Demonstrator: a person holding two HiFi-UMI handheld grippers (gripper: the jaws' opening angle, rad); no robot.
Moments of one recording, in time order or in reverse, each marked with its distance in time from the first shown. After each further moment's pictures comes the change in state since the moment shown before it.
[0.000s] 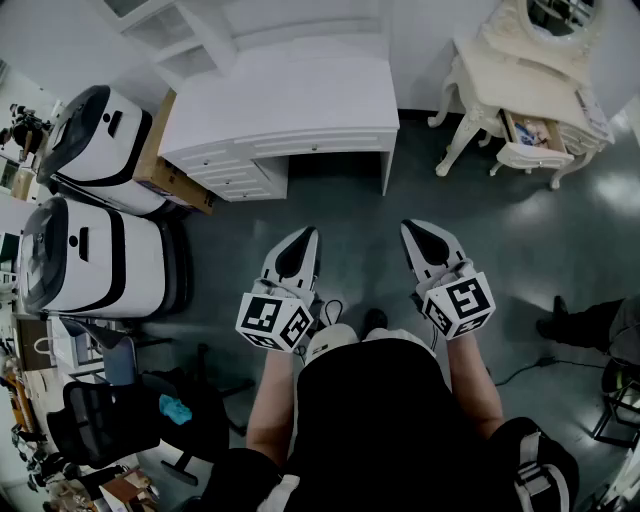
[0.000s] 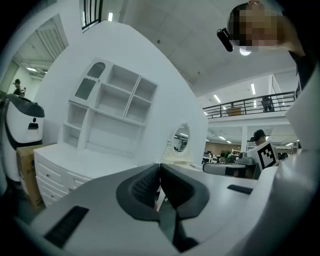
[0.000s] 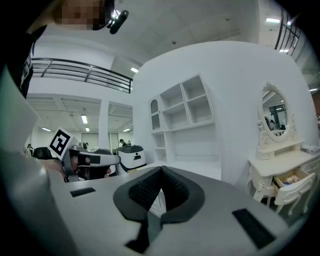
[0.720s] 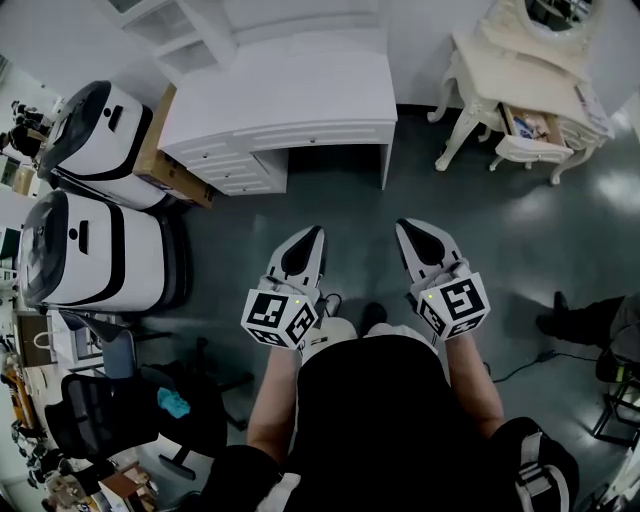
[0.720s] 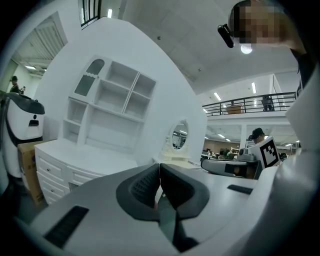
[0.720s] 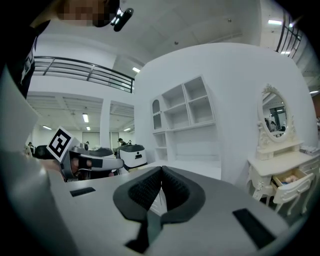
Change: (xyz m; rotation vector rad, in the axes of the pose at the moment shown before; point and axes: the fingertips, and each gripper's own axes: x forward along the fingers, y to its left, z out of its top) left arm -0.011 -0.025 -0.021 -0.009 0.042 -0.005; right arm -0.021 0.017 -0.008 -0.009 0.004 0.004
